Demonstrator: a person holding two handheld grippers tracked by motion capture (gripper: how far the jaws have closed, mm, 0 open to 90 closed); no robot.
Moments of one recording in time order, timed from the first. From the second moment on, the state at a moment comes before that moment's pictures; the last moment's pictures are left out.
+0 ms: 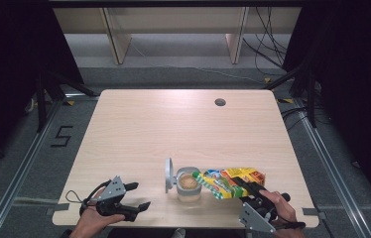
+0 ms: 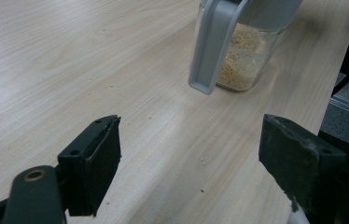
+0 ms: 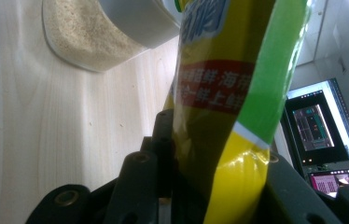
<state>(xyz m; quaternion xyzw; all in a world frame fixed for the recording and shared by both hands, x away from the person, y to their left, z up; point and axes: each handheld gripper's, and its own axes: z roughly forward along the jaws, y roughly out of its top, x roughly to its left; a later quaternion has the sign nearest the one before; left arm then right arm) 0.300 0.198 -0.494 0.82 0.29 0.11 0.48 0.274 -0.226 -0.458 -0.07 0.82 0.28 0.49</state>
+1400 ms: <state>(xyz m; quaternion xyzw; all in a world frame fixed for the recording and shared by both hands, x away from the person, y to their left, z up) 0.300 0.198 -0.494 0.82 0.29 0.11 0.47 0.316 -0.243 -0.466 0.07 0.79 0.46 0.39</state>
